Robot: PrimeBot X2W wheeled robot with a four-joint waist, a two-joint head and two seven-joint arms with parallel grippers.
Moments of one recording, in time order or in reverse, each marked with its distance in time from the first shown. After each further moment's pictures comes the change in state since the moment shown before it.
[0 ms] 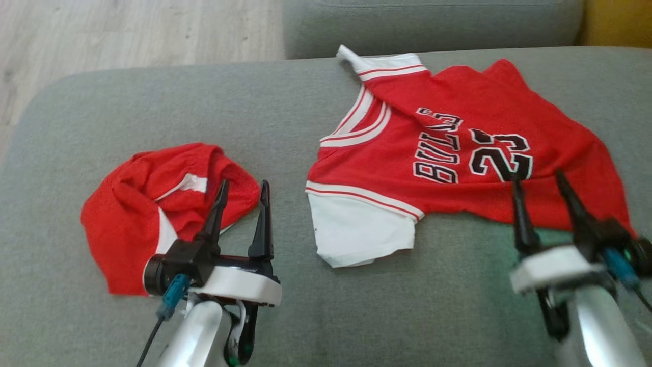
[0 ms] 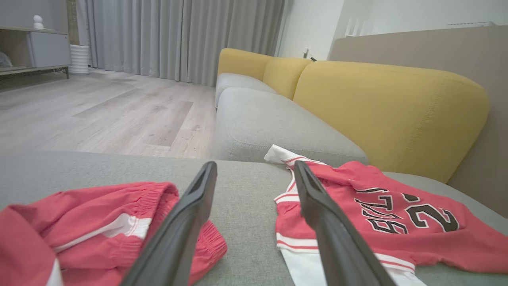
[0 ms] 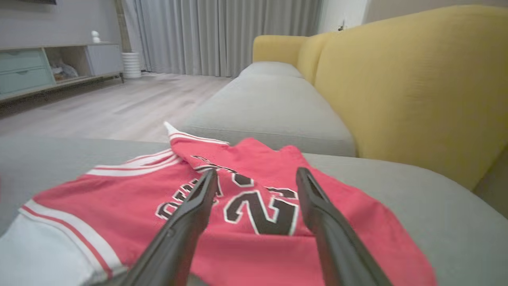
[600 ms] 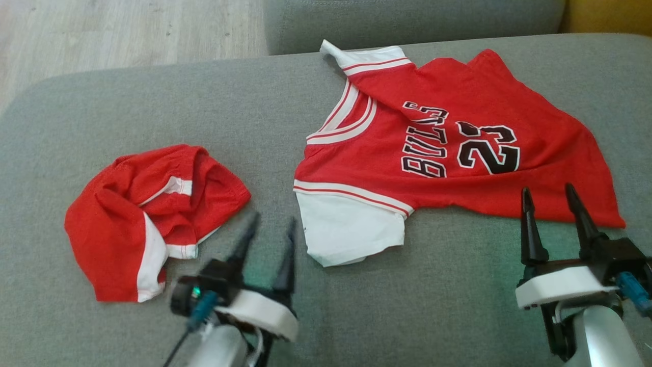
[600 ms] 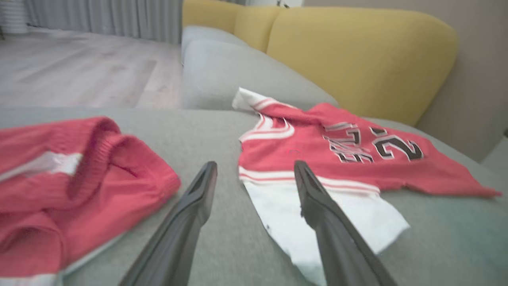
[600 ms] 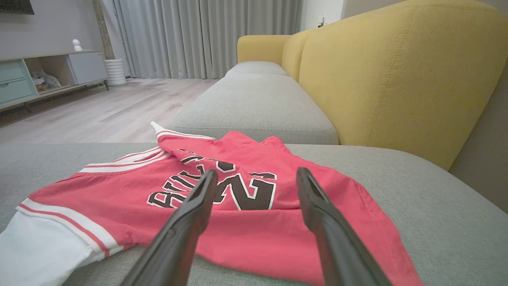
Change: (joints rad) left arm 0.014 0.000 -0.078 0.098 0.000 -0.045 0.004; right arm 0.129 0.024 -0.053 -0.135 0.019 0.000 0.000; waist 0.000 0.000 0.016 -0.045
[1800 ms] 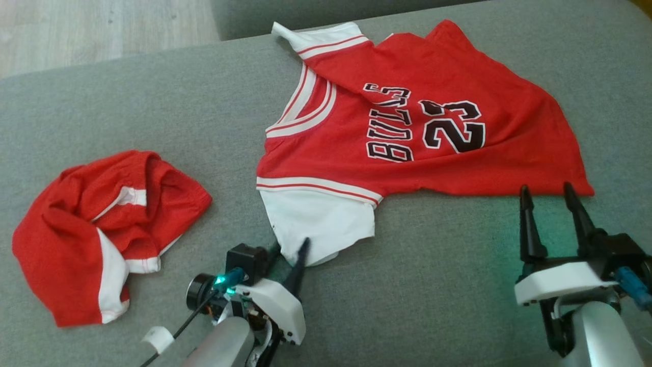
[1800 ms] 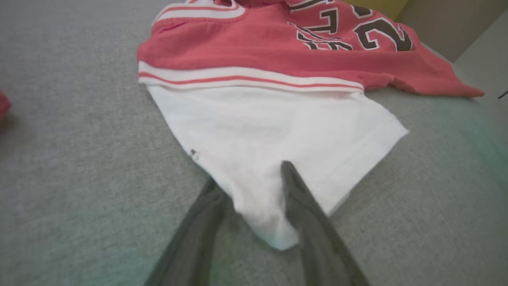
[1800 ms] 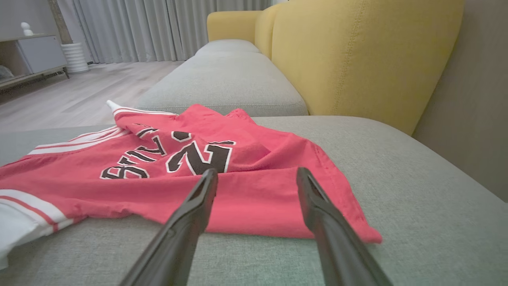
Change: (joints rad) left arm -0.101 0.006 -0.147 0.192 -0.081 -0.047 0.195; right arm -0.022 0.000 0.003 0.036 0.017 0.000 0.000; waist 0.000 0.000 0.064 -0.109
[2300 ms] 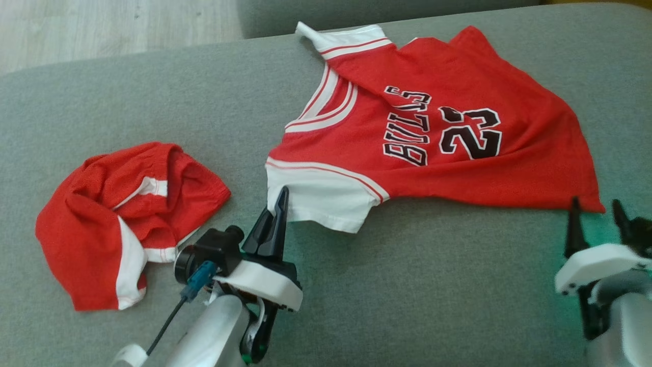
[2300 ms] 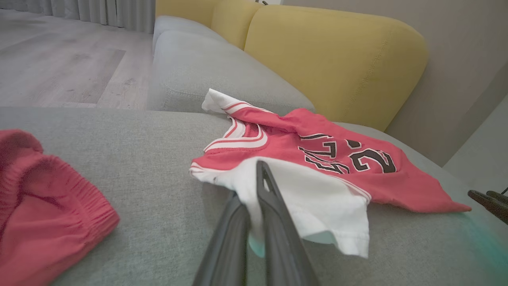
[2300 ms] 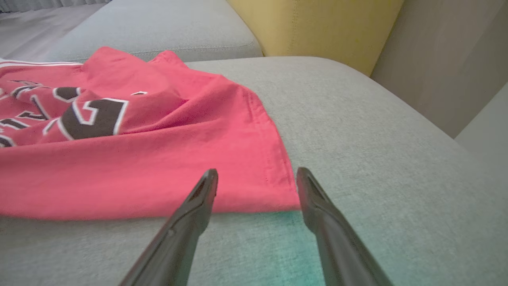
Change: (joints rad) left arm -0.002 0.003 0.077 -0.154 -0.017 0.024 -0.188; right arm -0.110 0.003 -0.249 0.188 -0.088 0.000 0.152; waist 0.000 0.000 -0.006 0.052
